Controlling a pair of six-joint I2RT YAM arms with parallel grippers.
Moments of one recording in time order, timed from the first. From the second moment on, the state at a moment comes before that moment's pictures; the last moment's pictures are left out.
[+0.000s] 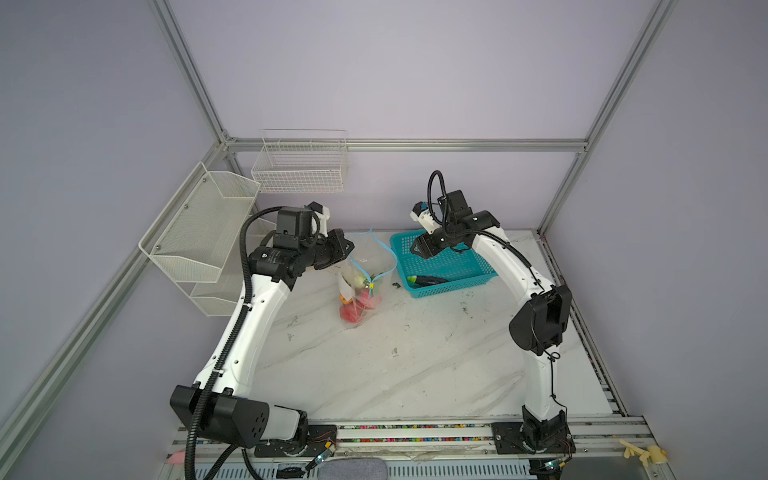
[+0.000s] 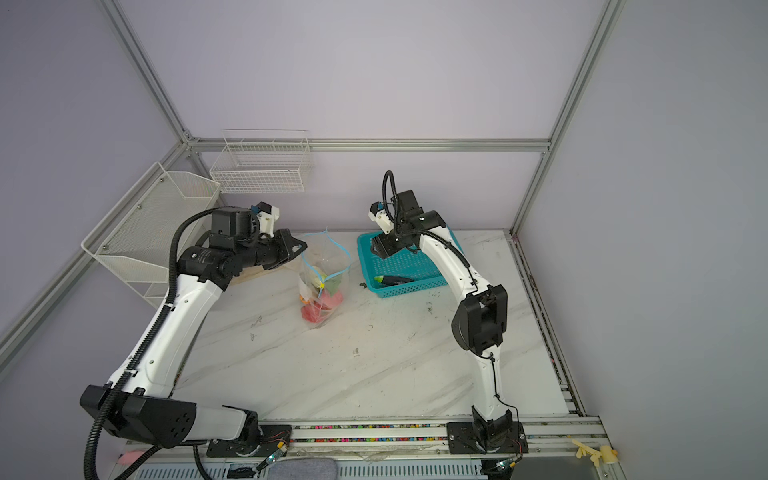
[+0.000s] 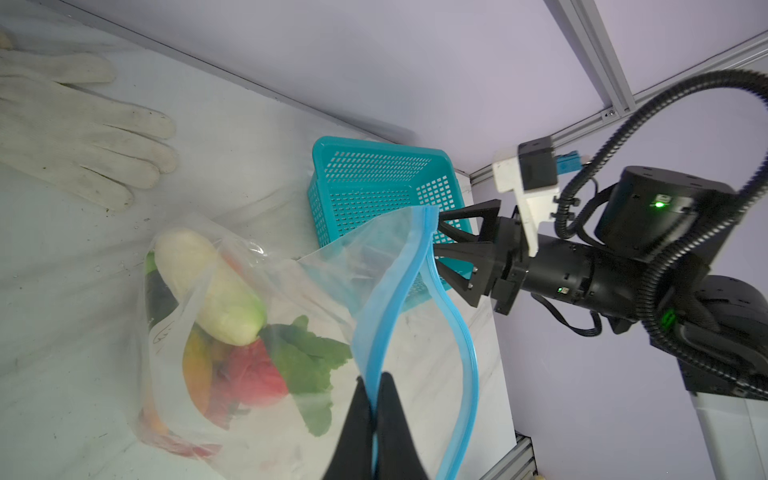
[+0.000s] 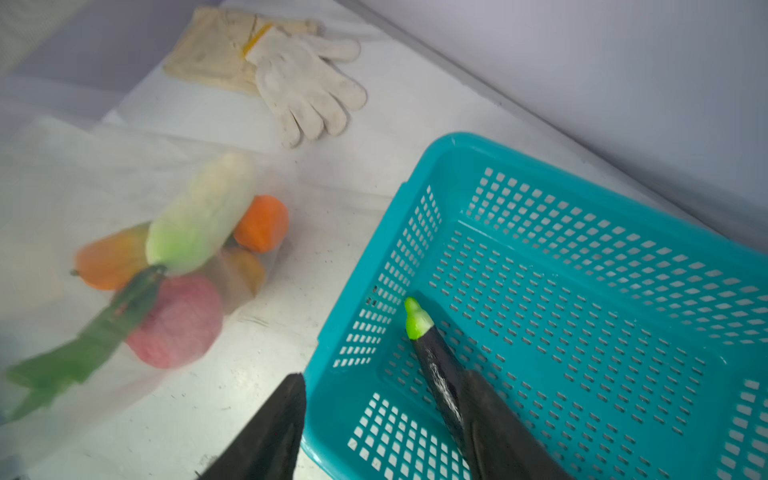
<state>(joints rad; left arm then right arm) -0.18 1.39 1.59 -0.80 0.39 -0.59 0.46 2.11 2.15 -0.95 -0.32 -0.20</state>
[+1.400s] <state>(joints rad) -0.18 1.46 1.58 -0.76 0.43 -0.59 0.44 2.44 2.26 -1.12 -0.16 -0.40</state>
